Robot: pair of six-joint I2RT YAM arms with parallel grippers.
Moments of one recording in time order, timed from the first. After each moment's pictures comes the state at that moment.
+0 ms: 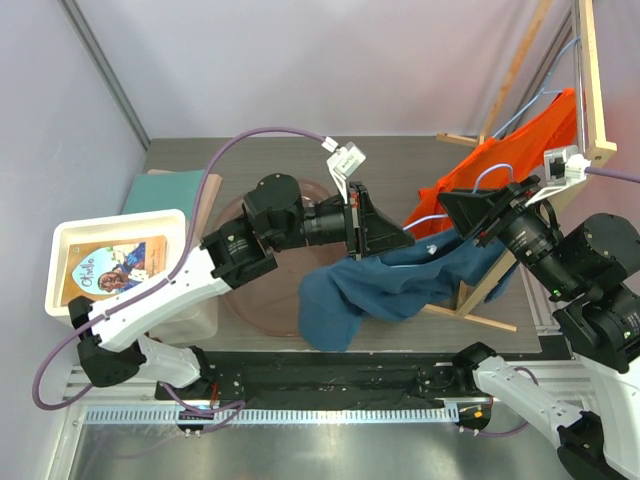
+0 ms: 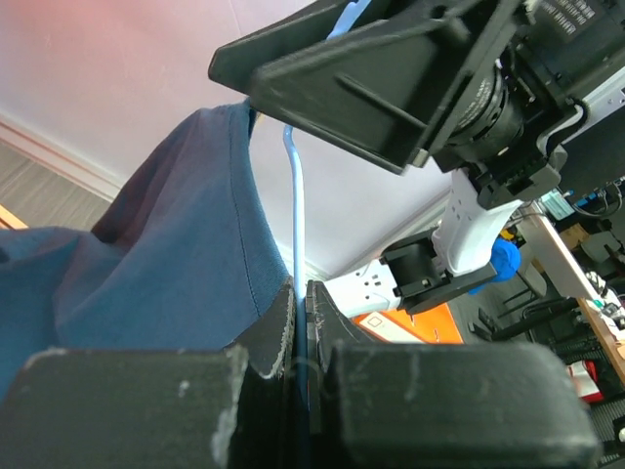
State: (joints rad) left arm -1.09 1.35 1.51 -0.07 0.37 -0.68; right arm 0.48 0.76 1.49 -0.66 -0.08 0.40
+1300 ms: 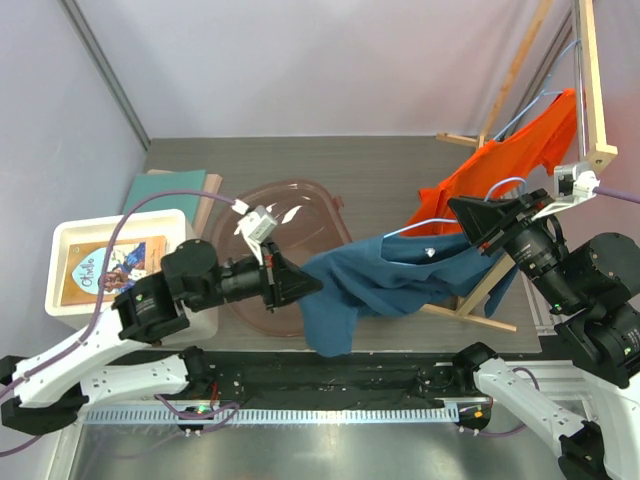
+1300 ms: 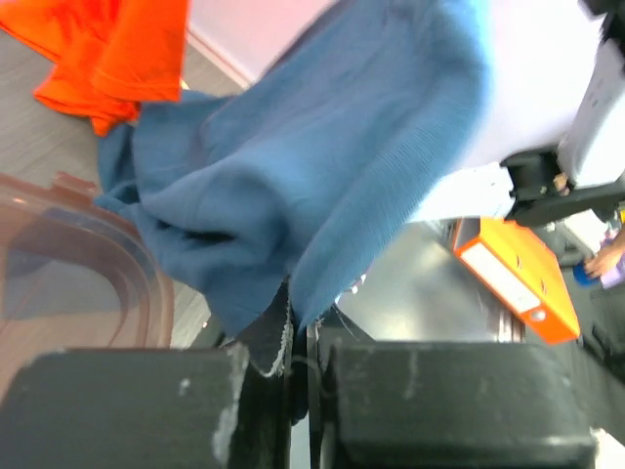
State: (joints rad) left arm -1.10 0.82 1.10 -0.40 0.14 -0.54; right arm 0.48 0.68 1.40 -0.62 -0.02 0.37
